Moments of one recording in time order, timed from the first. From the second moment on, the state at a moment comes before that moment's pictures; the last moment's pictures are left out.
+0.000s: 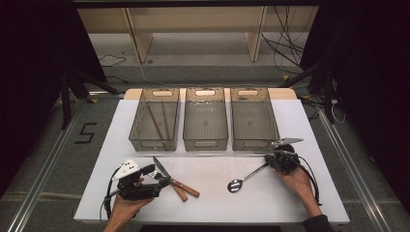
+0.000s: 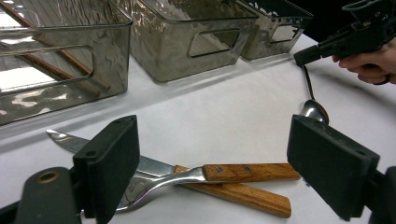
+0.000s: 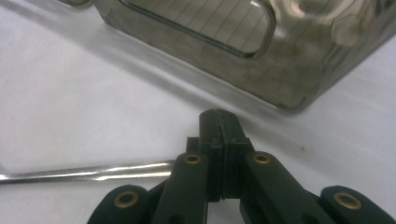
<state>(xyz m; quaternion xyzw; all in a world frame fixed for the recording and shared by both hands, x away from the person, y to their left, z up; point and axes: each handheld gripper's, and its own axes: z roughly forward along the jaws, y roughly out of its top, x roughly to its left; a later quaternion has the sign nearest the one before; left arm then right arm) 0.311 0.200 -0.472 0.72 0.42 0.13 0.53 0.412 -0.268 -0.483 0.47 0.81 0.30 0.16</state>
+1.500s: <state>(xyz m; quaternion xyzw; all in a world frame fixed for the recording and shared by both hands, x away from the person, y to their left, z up) 0.309 0.203 -0.476 0.72 0.42 0.13 0.53 0.327 -0.279 -0.460 0.42 0.86 0.27 0.10</state>
